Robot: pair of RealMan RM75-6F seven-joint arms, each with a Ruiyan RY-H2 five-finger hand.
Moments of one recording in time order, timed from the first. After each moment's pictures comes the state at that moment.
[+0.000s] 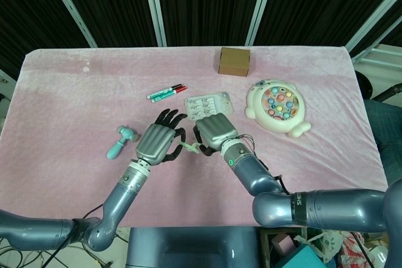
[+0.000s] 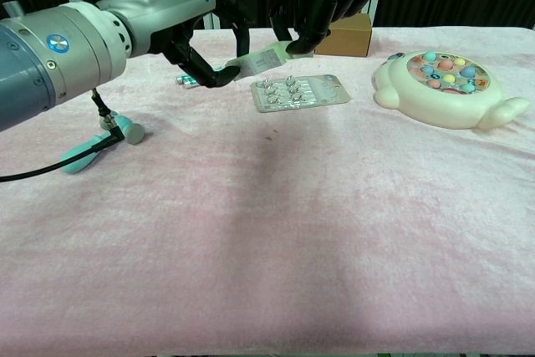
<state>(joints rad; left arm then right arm) -0.86 -1.60 -0.24 -1.78 0.95 1.17 0.58 1.51 -1.14 0.14 -1.95 -0.06 0.84 -0.60</state>
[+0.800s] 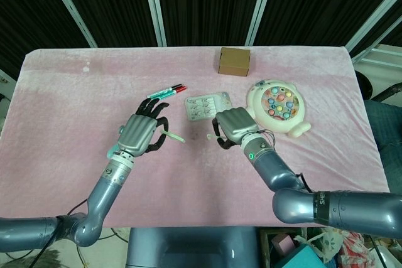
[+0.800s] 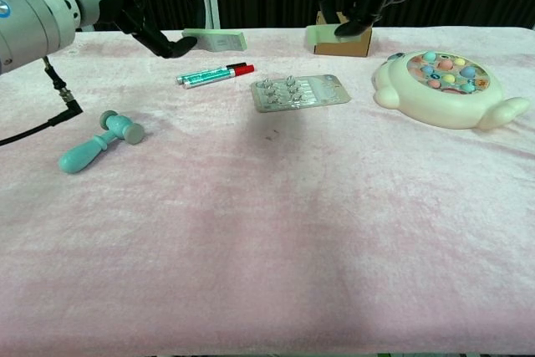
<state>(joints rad) -0.81 -1.48 -0.25 -1.79 0.97 1.18 0.54 1.42 -1.02 0.10 -1.97 -0.13 0.80 -0.54</state>
